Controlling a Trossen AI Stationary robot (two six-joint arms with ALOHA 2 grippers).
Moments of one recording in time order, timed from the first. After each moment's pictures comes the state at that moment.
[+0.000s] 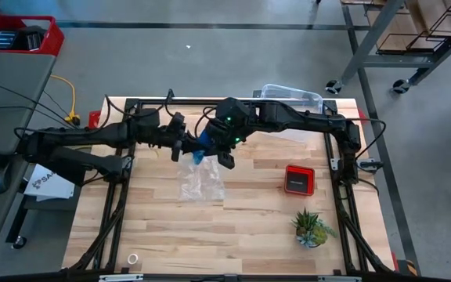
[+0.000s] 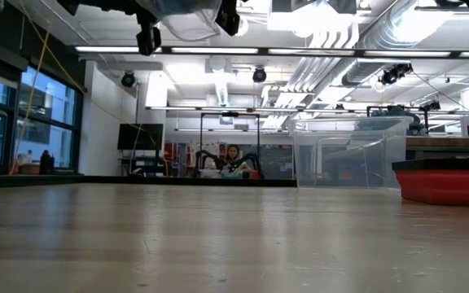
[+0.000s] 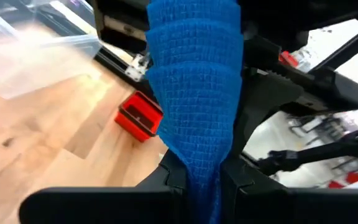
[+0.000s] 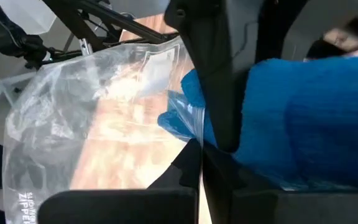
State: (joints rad) left arm 0.16 1.03 0.79 0.04 0.26 -0.64; right arm -0.13 1.94 2.00 -0.76 -0.35 0.05
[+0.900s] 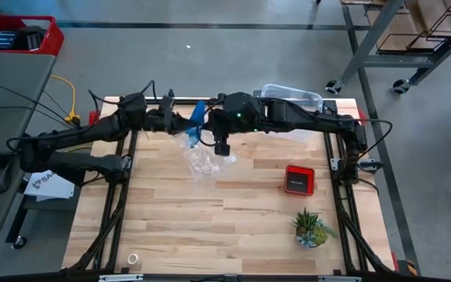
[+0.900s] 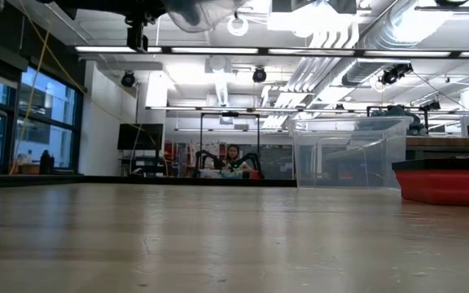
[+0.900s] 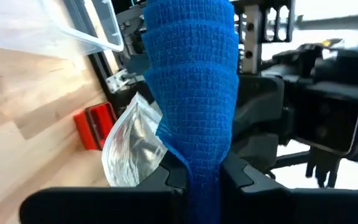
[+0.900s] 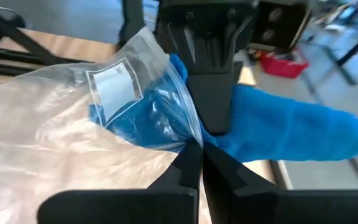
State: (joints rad) left arm 0.36 0.98 0.79 0.09 0.37 -1.22; right arm -0.10 1.88 2.01 -0.62 0.08 -0.25
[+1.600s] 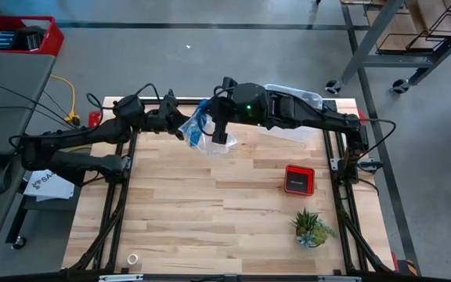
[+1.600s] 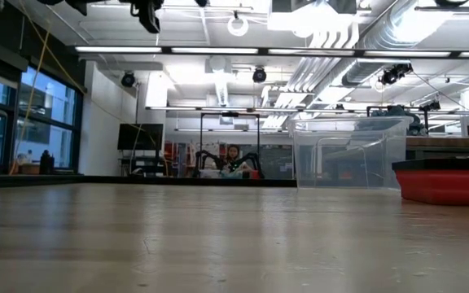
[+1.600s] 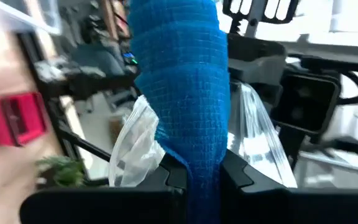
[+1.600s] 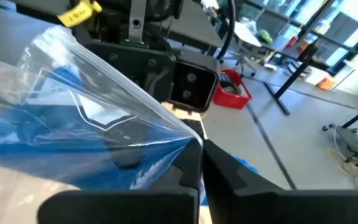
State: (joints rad) left arm 0.34 1.00 0.78 0.38 0.37 -1.47; right arm -0.08 1.88 2.10 -0.56 0.22 -0.34
